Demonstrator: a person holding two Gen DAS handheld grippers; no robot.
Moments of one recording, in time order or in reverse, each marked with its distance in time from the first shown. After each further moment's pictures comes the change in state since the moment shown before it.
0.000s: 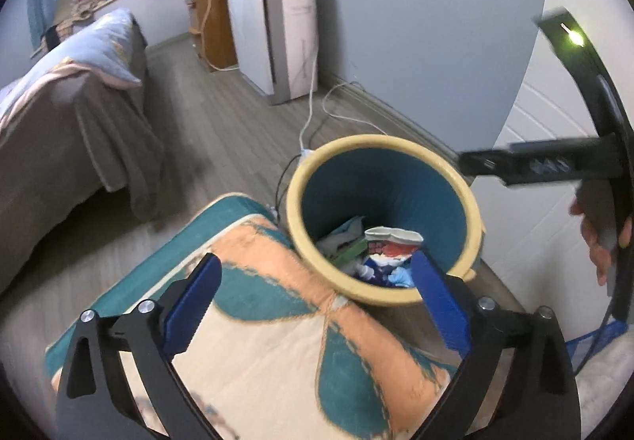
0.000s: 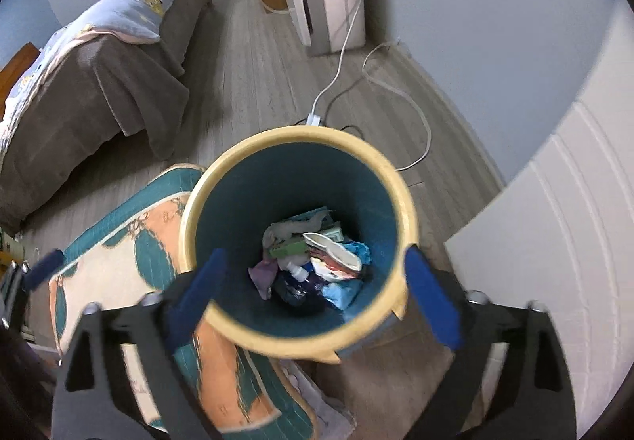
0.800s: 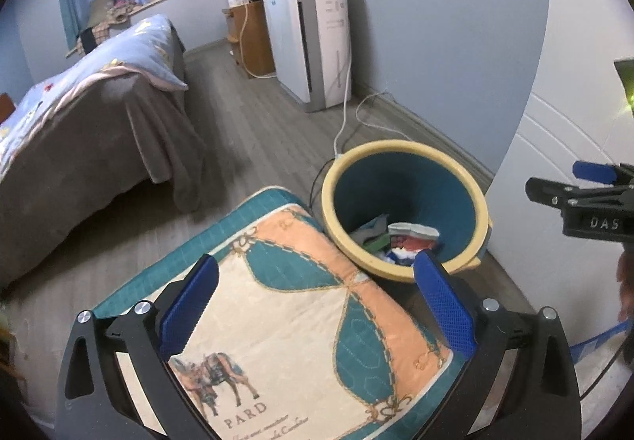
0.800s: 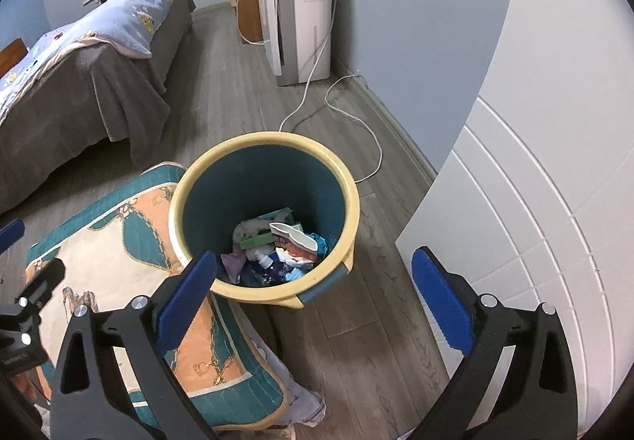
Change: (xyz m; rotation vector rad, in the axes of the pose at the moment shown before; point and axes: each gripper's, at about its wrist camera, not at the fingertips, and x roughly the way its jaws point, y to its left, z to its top) left arm -0.051 -0.003 -0.019 -0.039 -0.040 0.119; right arm -0.060 0.001 -0.052 -0.005 -0.127 -0.148
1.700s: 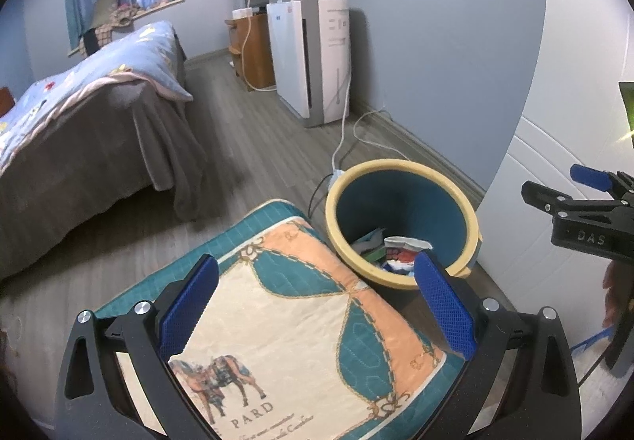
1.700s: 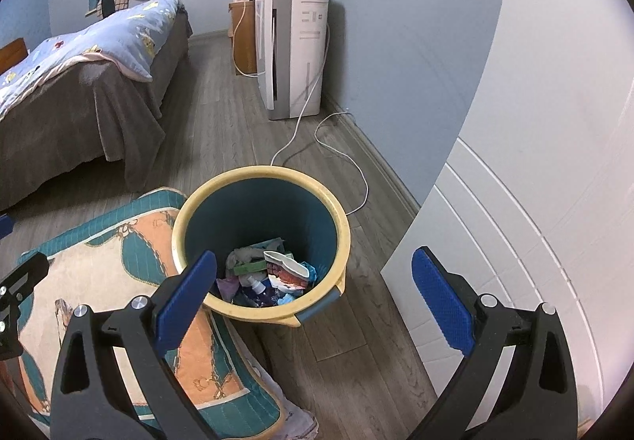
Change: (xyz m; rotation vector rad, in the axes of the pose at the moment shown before) left arm -0.026 0.016 0.001 -0.021 -0.051 -0.027; right arm -0.031 0.017 -0.004 -0.017 -0.130 -0.059
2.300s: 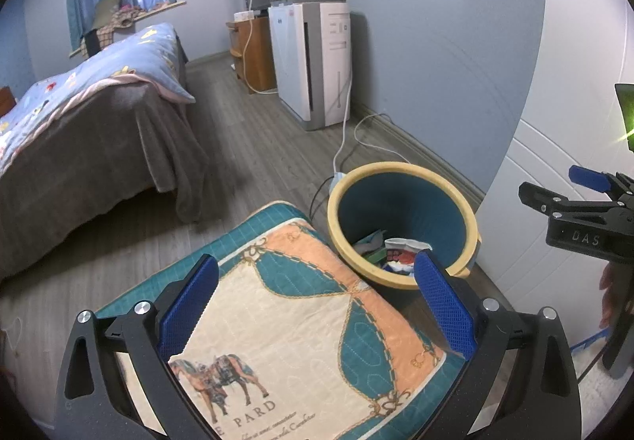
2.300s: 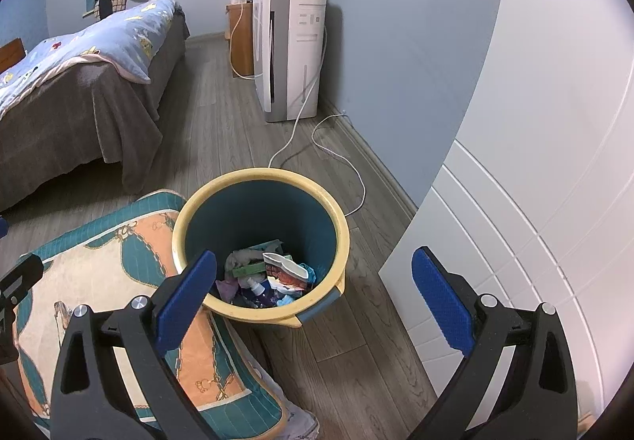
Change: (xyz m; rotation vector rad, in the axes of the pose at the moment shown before) left arm -0.006 0.001 0.000 0.005 -0.006 0.008; right arm -0.003 0.005 0.000 -0.009 -0.008 -0.009
